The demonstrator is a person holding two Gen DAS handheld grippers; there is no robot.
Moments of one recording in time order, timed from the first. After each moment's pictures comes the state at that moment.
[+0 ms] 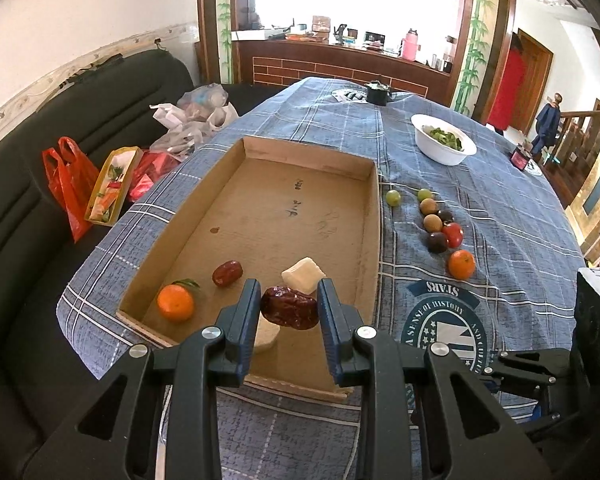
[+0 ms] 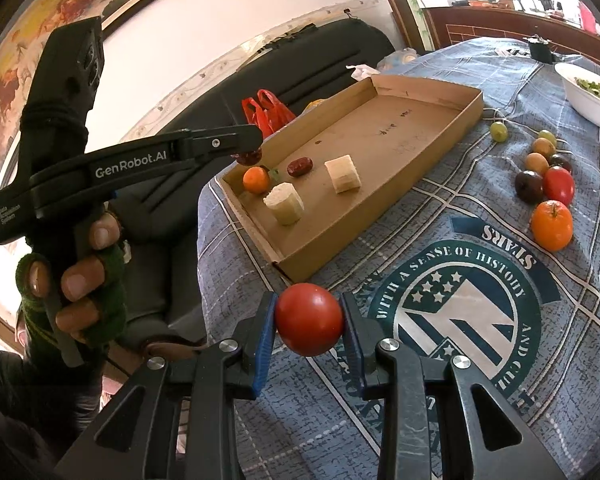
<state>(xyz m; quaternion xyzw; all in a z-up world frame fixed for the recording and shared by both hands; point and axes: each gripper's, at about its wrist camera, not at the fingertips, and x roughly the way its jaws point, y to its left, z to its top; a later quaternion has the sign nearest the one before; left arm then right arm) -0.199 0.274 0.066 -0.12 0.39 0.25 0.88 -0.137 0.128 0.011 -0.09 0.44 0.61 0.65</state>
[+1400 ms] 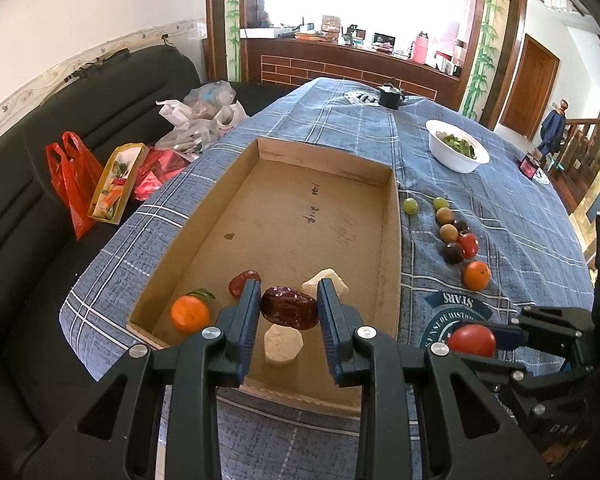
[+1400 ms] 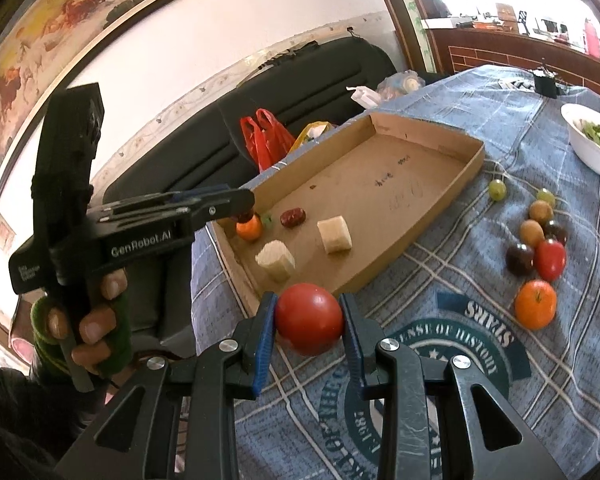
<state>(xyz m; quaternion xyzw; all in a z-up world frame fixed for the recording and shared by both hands) -0.198 0.296 0.065 -0.13 0.39 0.26 0.88 -0.110 0.155 0.044 -0.09 0.41 0.62 0.67</state>
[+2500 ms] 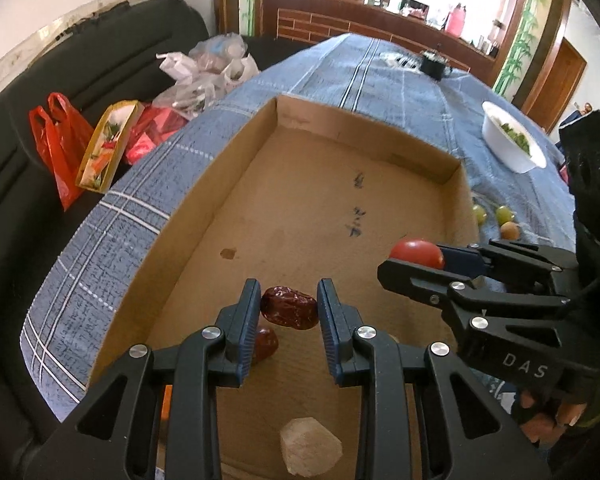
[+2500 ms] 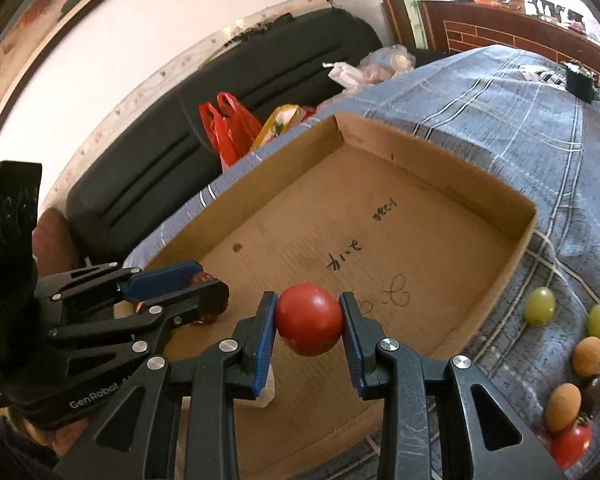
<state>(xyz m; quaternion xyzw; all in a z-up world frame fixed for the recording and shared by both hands) -0.133 0.366 0.007 -0.18 0.45 0.27 0.83 -0.026 0.297 0.000 -0.14 0.45 0.58 0.66</state>
